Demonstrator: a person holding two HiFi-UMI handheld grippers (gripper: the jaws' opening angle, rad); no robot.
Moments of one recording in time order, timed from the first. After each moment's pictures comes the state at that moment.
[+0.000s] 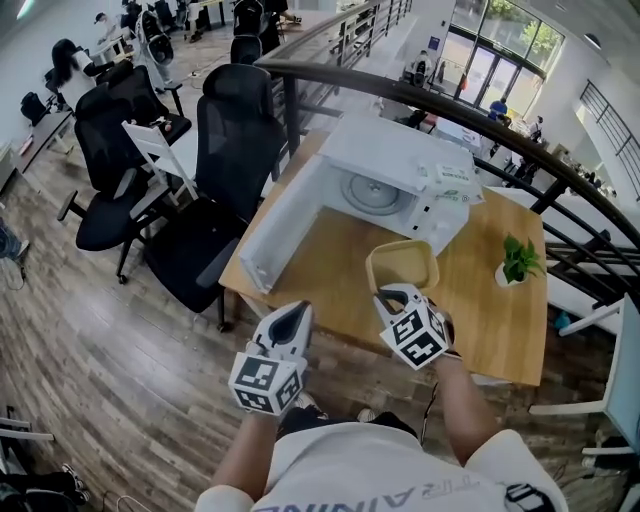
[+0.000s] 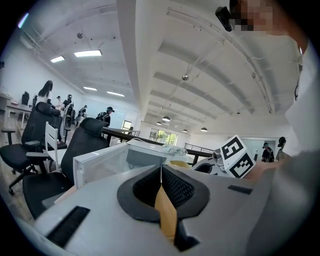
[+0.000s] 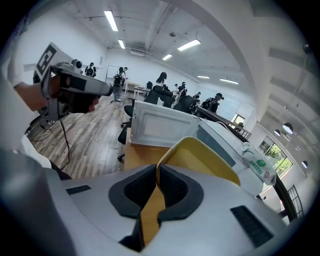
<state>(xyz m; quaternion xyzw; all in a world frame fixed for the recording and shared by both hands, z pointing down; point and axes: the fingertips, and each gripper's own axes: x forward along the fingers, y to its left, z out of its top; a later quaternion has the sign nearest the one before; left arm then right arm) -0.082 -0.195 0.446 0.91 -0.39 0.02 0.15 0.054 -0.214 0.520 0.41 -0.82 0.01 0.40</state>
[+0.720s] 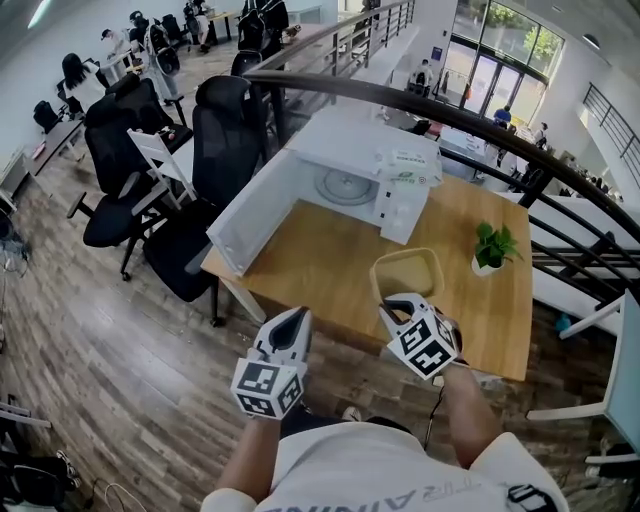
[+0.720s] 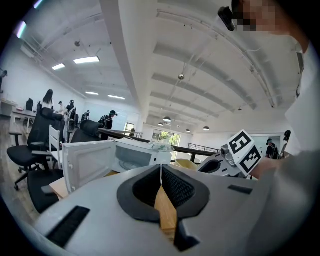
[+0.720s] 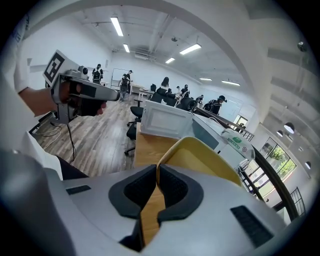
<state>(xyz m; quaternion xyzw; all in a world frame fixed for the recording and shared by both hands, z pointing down) 0.018 -0.089 0.442 0.90 -0.42 0.02 0.13 0.160 -0.097 0.505 0.39 -0.83 0.00 0.39</state>
